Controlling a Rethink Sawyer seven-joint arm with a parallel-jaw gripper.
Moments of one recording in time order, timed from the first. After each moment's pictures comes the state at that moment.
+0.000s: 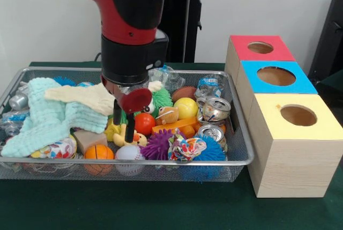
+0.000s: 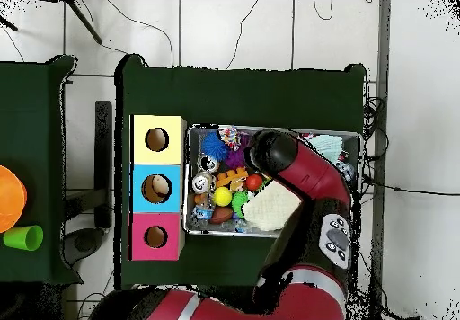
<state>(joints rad) -0.15 -0.37 -0.32 1.46 0.41 0.48 2.17</state>
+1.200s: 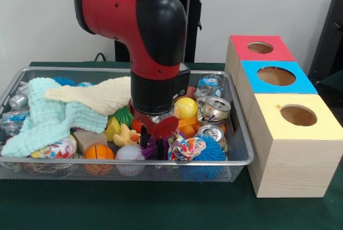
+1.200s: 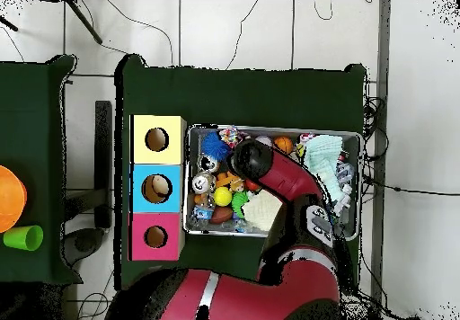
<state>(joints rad) -0.19 -0.32 -0.17 1.51 0.36 0.33 2.17</state>
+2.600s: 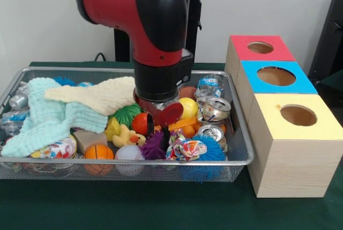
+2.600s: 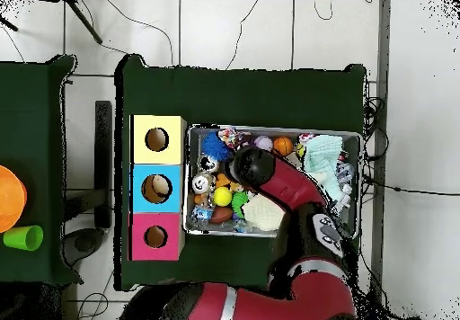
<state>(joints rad) -0.24 -0.38 -0.11 1.59 0.32 0.34 2.17</state>
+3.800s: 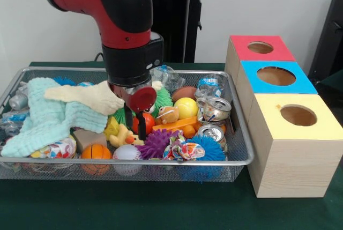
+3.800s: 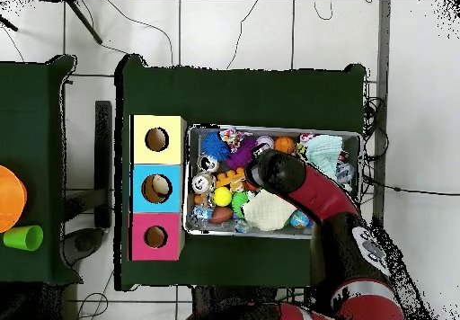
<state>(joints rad) -0.39 -0.47 -0.02 1.65 0.22 0.35 2.17</state>
